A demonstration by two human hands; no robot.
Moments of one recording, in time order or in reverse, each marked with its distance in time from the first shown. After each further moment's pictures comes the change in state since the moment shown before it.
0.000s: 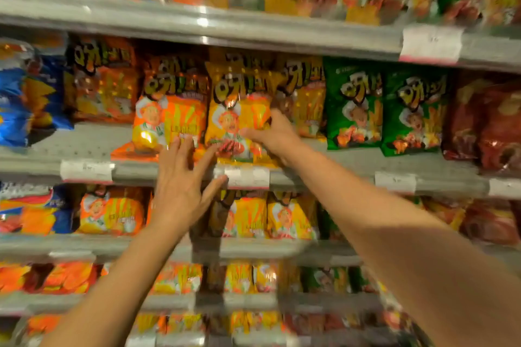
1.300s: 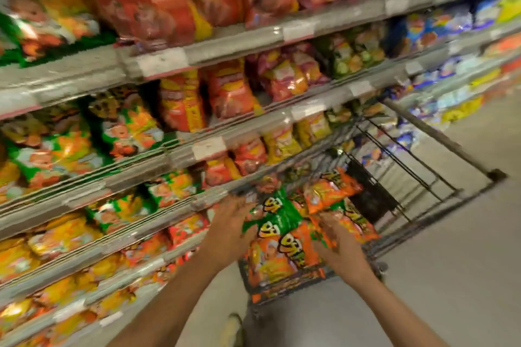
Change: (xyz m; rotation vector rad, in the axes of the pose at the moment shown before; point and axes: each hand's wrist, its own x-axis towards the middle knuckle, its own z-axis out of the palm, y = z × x) left_hand -0.209 0.604 0.201 -0.456 -0.822 0.408; right_hand -0.504 0.506 -0.427 0.002 0.240 0.662
